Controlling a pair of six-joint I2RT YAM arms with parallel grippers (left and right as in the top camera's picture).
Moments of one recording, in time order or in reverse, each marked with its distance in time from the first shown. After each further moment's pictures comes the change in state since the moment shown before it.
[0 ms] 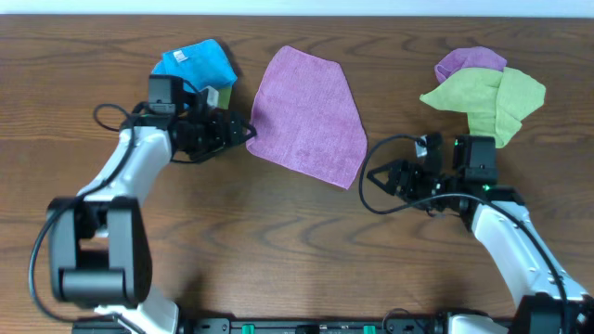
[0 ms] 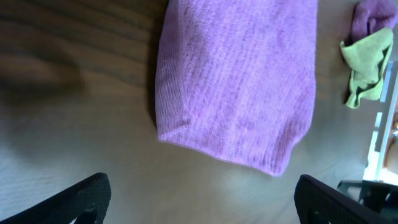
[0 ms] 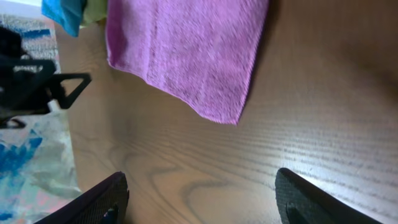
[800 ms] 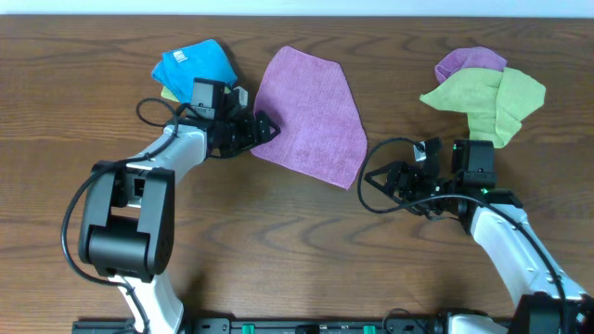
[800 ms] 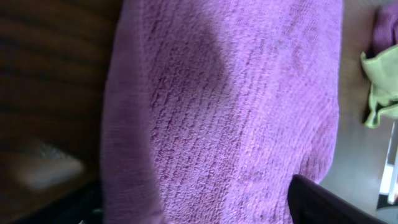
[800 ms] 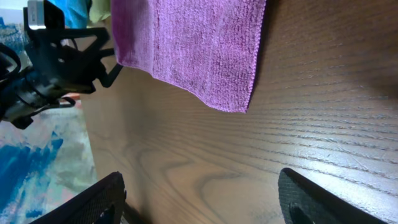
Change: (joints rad) left arm -0.147 0.156 0.000 0.269 -0.098 -0.156; right arm 0.000 -0.001 -0.023 0.017 -0.045 0.071
